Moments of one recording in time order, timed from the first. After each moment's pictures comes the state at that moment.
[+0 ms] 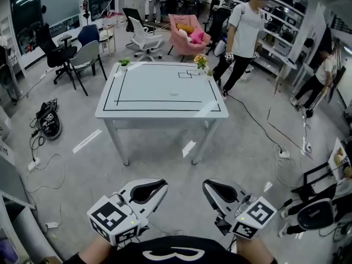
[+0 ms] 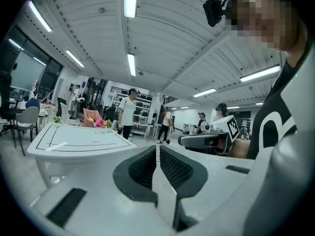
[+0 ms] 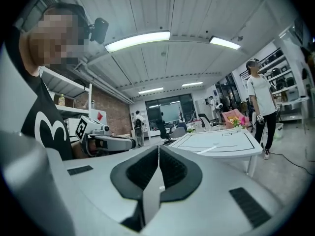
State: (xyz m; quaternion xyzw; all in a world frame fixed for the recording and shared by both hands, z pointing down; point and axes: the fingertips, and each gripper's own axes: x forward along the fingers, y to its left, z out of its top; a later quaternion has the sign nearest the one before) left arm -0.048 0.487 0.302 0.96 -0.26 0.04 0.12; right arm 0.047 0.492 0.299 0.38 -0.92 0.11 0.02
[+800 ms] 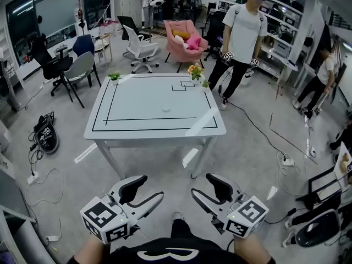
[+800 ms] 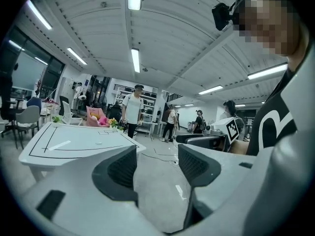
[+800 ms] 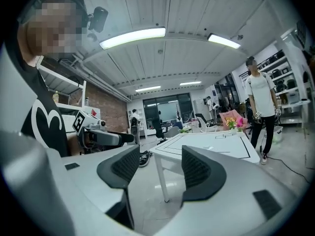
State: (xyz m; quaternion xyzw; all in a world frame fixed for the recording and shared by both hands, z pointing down) left arm -0.015 0.373 0.318 0.95 -0.28 0.06 0.13; right arm 0.100 0.373 0.325 0.39 -0.91 0.11 0.03
